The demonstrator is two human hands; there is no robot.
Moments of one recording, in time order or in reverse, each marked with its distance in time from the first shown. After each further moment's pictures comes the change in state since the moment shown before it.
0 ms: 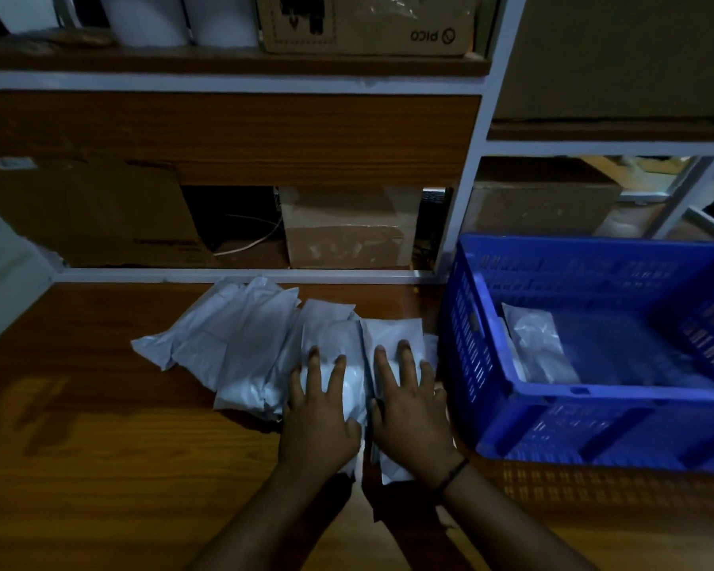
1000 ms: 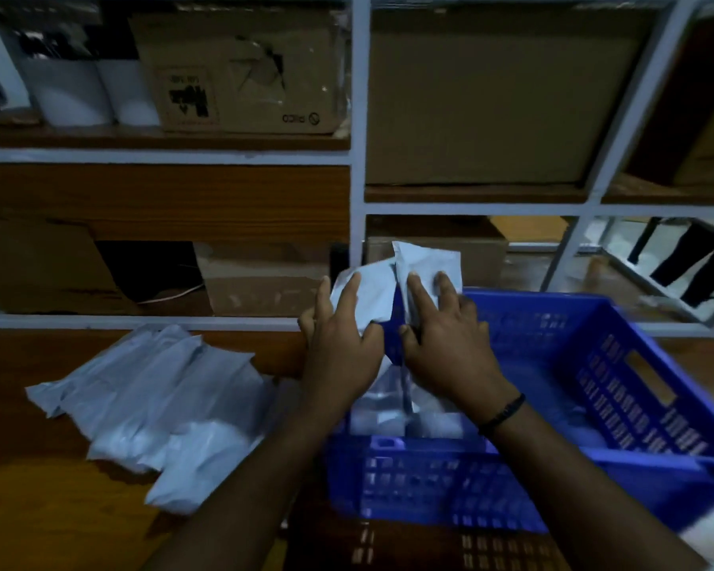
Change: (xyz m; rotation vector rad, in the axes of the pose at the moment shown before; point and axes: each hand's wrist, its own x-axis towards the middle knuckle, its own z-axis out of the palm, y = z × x) left_hand 0.048 0.294 -0.092 -0.548 0.273 0.046; right_hand 0.026 0.214 -0.222 0.054 0.225 0.015
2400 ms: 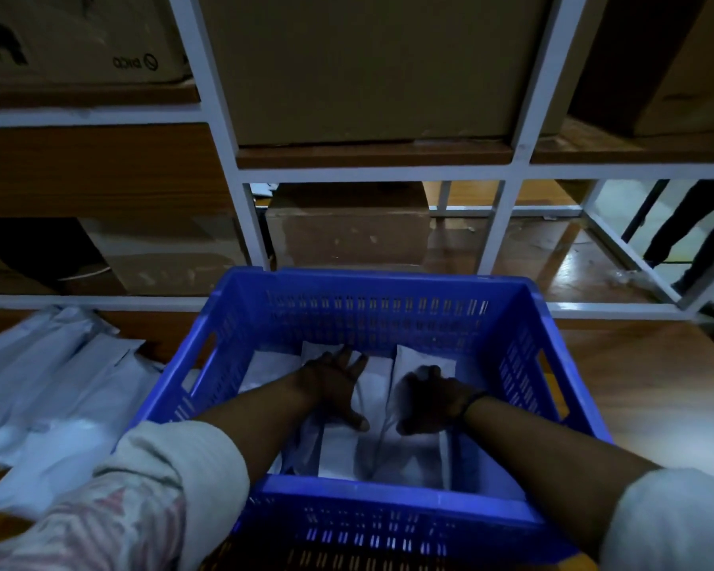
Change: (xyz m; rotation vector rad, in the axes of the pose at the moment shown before) left_hand 0.074 -0.013 0.234 0.909 -1.015 0.043; right_hand 0.051 0.252 0.100 -0.196 -0.907 -0.081
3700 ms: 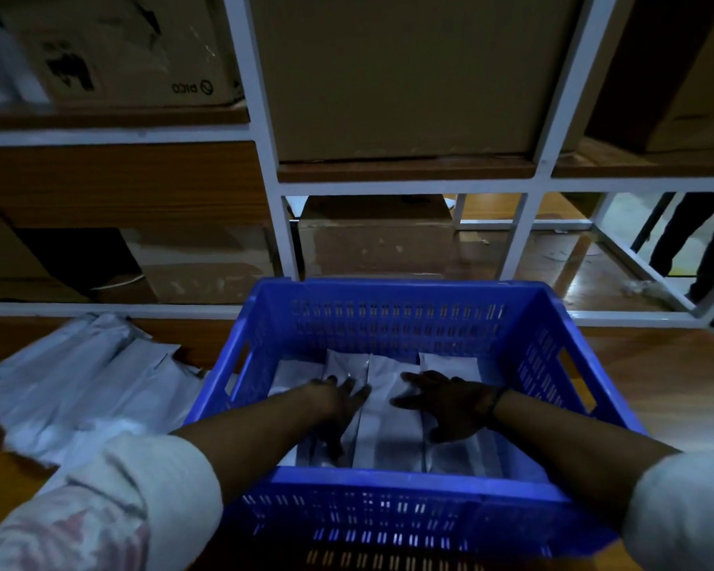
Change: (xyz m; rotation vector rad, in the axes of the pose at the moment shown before) left_hand -0.040 -0.031 0.023 0.257 -0.109 0.018; right_hand -0.013 -0.015 -0.008 -0.266 0.023 -0.348
